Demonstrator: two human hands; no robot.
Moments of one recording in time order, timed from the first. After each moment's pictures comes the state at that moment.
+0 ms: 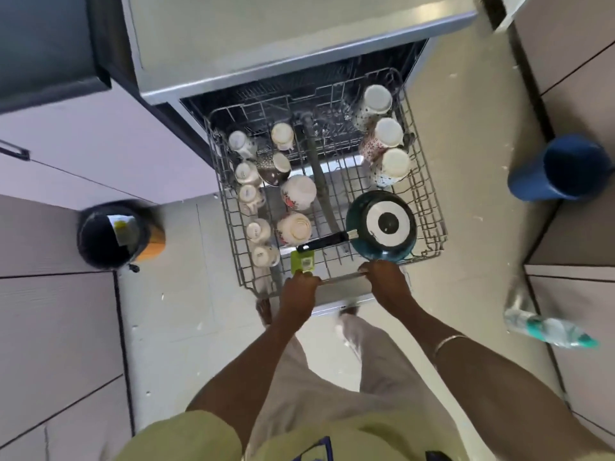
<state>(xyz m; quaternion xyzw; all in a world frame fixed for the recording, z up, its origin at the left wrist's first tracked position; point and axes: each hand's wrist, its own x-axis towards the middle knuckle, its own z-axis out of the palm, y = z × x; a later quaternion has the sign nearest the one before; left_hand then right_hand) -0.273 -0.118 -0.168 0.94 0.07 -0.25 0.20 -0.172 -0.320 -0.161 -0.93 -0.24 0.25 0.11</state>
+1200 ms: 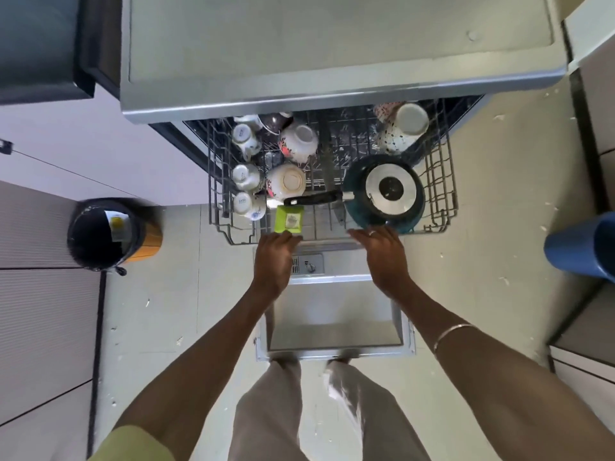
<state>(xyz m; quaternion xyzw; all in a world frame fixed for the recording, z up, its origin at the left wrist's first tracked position) -0.117 -0.022 -0.203 0.98 0.13 0.07 0.15 0.008 -0.235 -0.216 -0.91 -0.37 0.07 0.16</state>
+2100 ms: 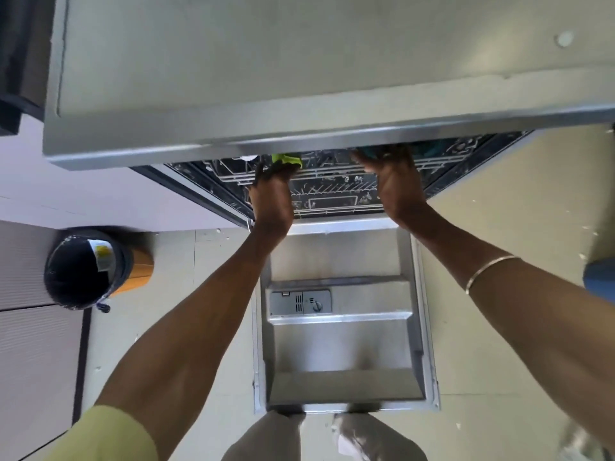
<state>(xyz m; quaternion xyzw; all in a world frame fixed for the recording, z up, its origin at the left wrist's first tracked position) 0.066 0.071 -0.226 0.92 0.28 0.16 0.21 0.209 -0.116 -0.248 -0.91 -0.37 -0.01 0.20</state>
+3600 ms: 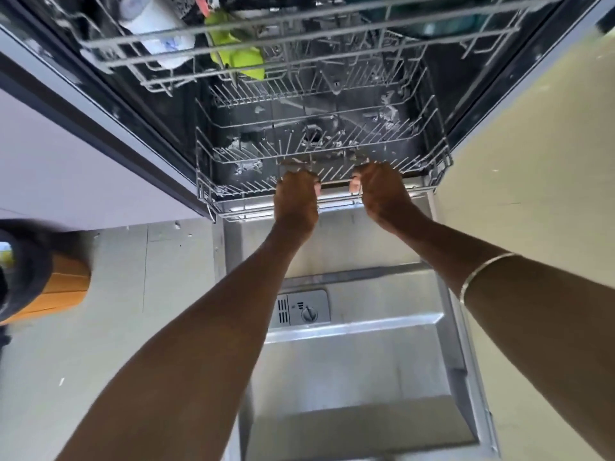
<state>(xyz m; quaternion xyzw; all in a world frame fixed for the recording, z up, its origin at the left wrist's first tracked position) 0.056 0.019 -0.465 0.93 0.23 0.05 0.27 0.148 -0.128 -0.457 -0.91 -0.21 0.17 0.32</state>
